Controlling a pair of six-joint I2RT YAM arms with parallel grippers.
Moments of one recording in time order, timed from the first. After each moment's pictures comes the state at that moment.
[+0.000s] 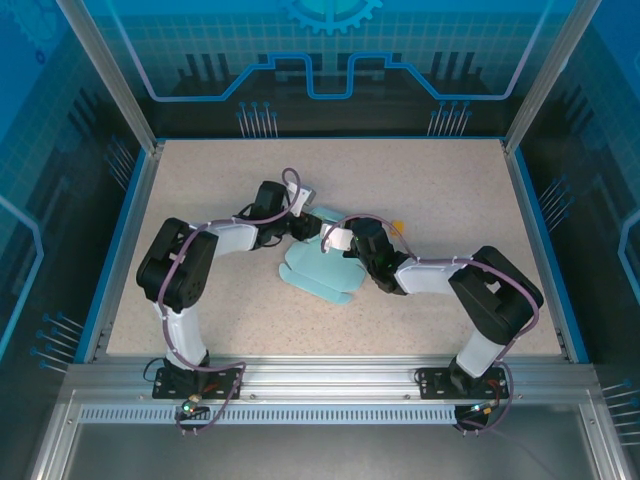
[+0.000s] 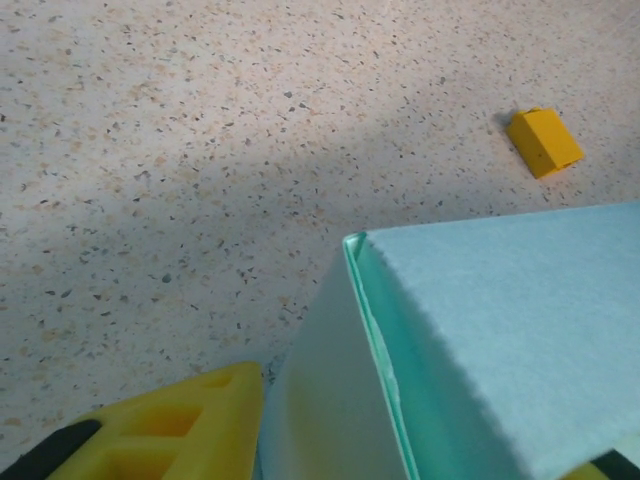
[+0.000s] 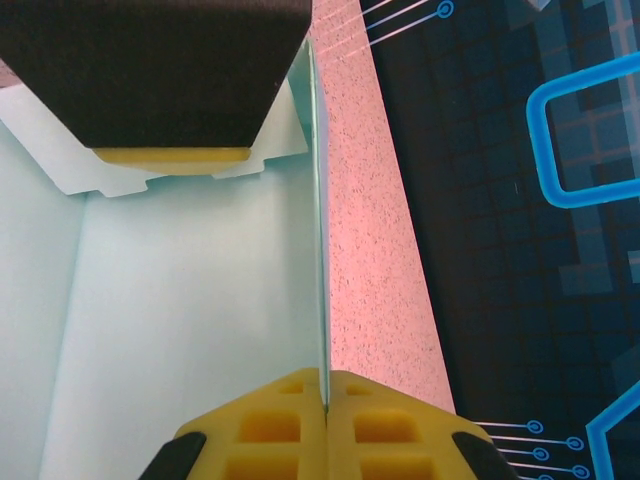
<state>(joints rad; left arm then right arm) -0.35 1.90 1.04 0.17 0.42 -0.09 0.70 1.68 0.74 0.51 0.35 -1.00</state>
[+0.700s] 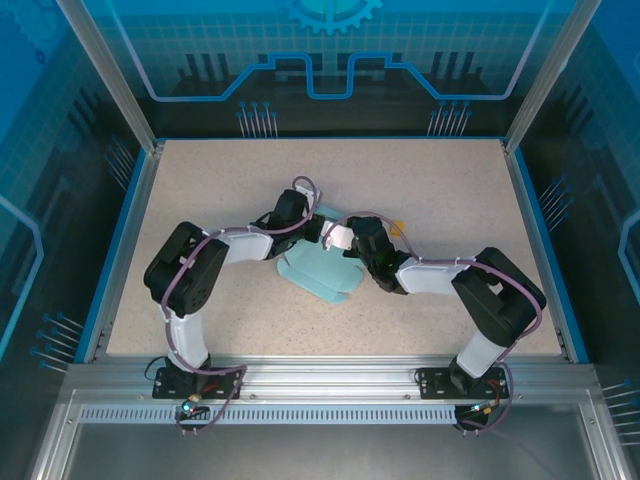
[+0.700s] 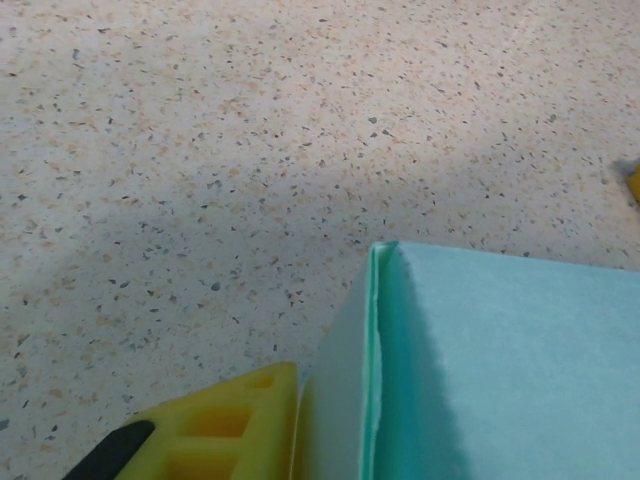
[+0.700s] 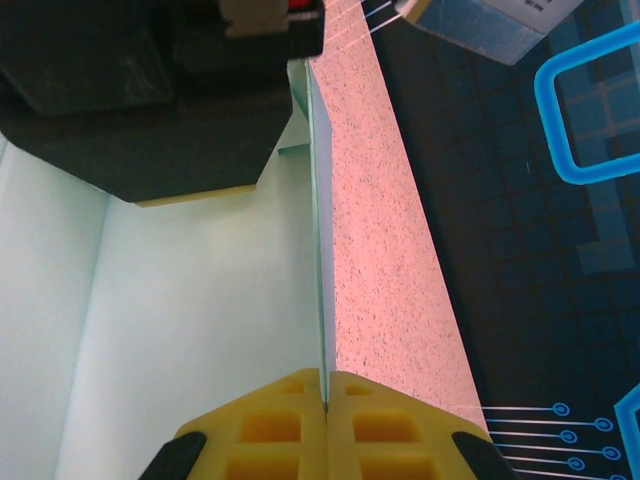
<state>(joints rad) -0.49 1.90 1.03 0.21 0.02 -0.23 0.70 1.66 0.75 0.47 0.35 -0.92</state>
